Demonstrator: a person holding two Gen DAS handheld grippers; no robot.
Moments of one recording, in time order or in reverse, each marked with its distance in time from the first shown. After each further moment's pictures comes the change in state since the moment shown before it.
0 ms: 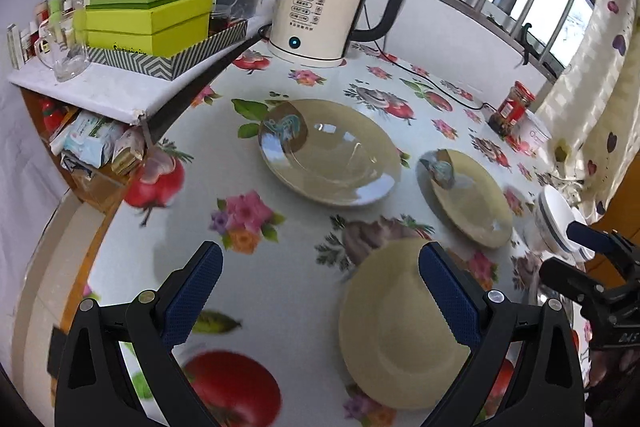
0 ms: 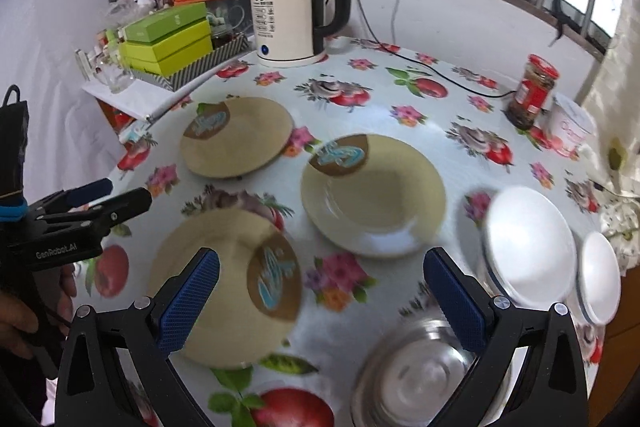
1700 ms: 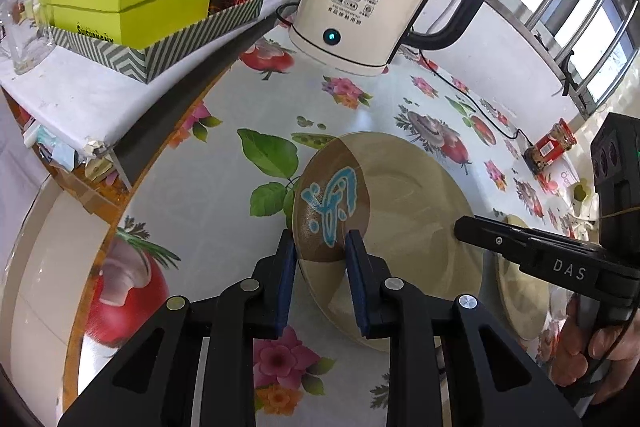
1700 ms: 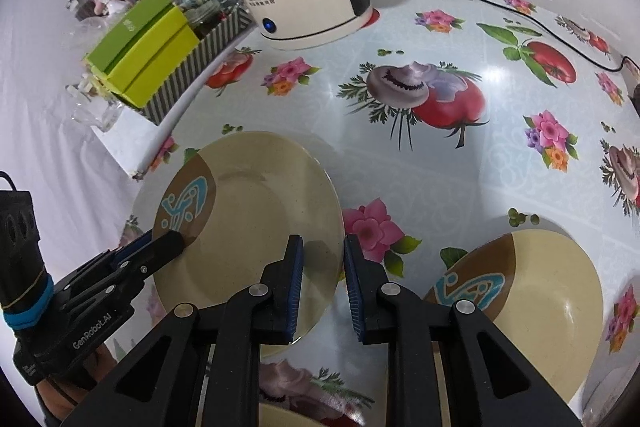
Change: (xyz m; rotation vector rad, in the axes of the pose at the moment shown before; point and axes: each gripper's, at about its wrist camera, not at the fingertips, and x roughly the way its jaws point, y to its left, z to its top) left arm 0.089 0.048 0.075 -0.093 0.079 -0.042; right arm 0.166 0.014 0.113 0.144 0.207 0.228
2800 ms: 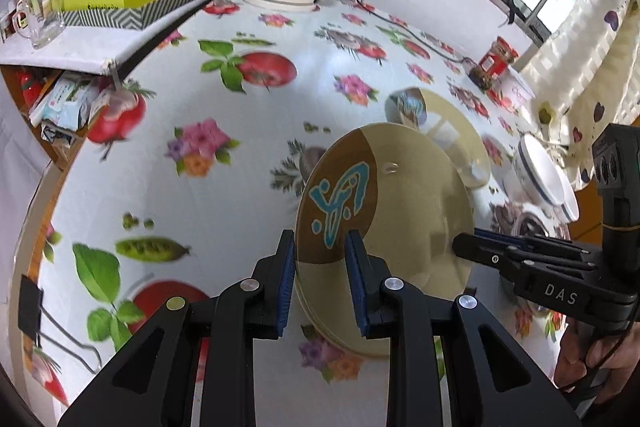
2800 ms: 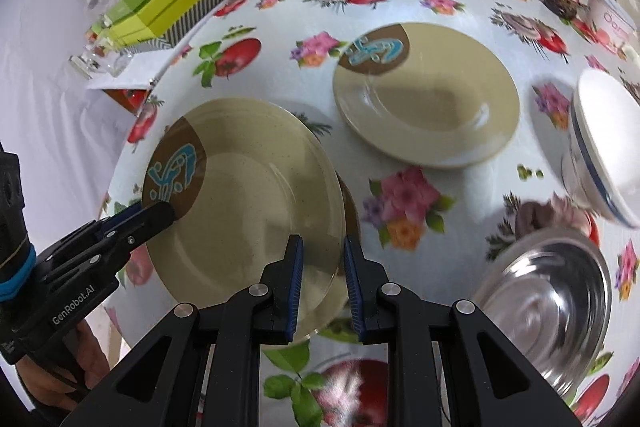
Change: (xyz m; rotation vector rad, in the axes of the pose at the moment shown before) left arm -0.074 -0.067 -0.123 0.104 0.095 -0.019; right arm -0.088 -0.008 -0.163 0.058 0.056 -0.068
